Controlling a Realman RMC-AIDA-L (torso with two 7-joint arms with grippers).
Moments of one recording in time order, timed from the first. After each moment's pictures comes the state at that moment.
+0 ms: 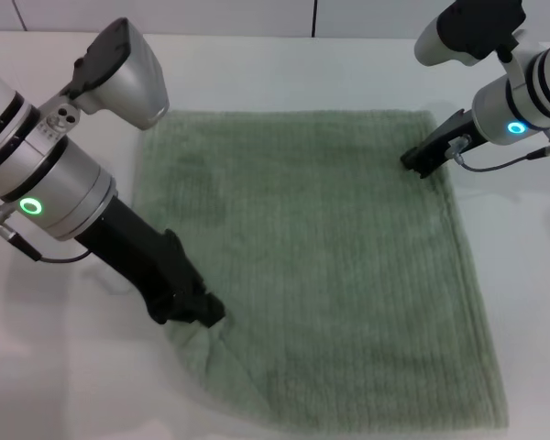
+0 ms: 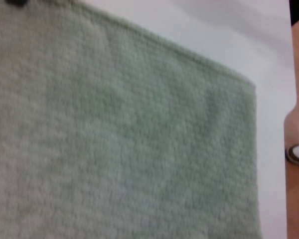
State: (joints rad) left arm -0.70 -2.06 1.16 1.03 2.36 1.84 -2.01; right arm 0.97 2.03 -1.26 -0.48 0.64 0.92 -0.91
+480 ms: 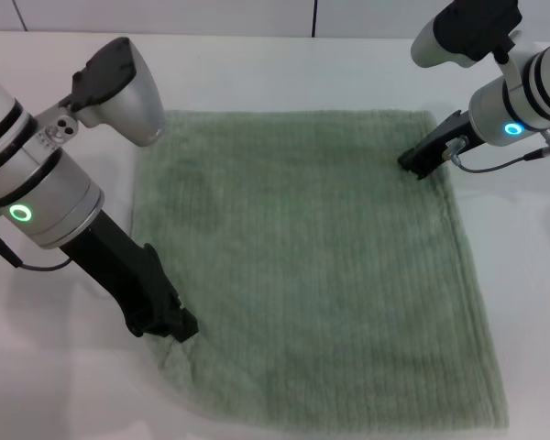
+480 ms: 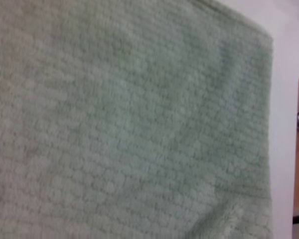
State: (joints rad) left arm -0.72 -2.06 1.16 1.02 2.47 1.87 -2.03; right arm 0.97 2.03 -1.26 -0.48 0.64 0.92 -0.91
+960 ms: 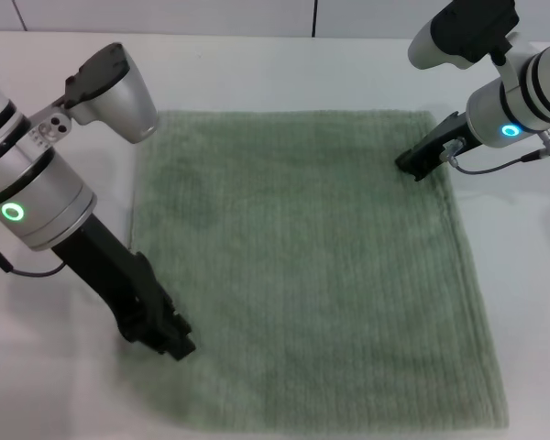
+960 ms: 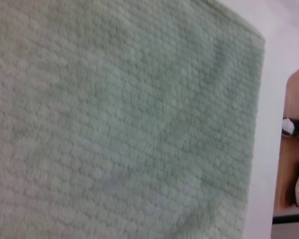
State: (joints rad) left arm -0.76 -2.05 1.10 0.94 2.51 1.91 -2.04; right arm 0.97 2.04 -1.26 -0.48 0.64 0.92 -0.91
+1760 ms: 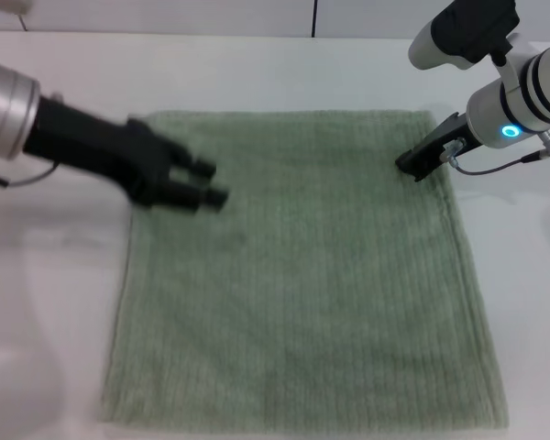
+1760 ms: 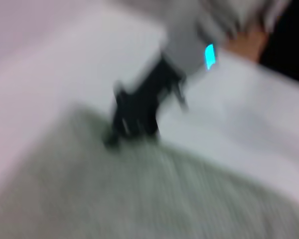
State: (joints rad) left arm -0.68 -2.06 0.76 1.10 2.28 1.84 -1.85; right arm 0.97 2.04 -1.26 -0.48 0.65 0.92 -0.91
